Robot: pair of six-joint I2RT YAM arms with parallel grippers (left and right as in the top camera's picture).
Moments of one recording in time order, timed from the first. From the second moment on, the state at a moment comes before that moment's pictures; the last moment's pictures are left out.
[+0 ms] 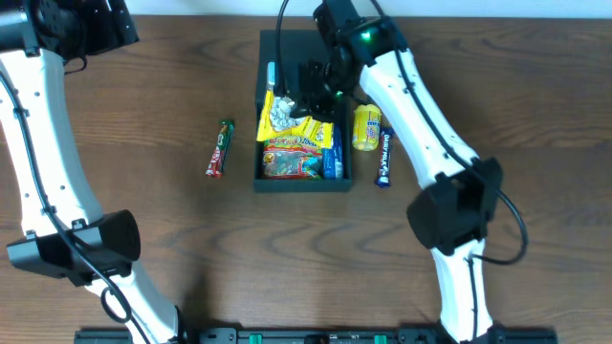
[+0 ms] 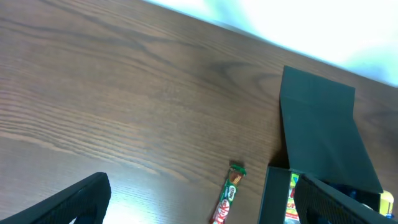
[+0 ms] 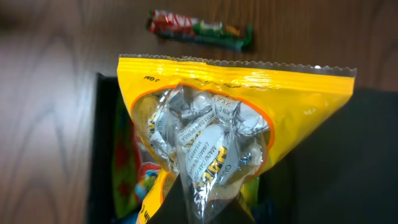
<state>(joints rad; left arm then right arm) 0.22 1.99 2.44 -1.39 0.16 -0.11 0.46 2.31 2.30 -1.29 -0.53 -1.03</state>
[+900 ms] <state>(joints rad) 0.22 1.99 2.44 -1.40 0.18 -0.09 0.45 2.31 2.24 -1.15 -0.44 -0.70</state>
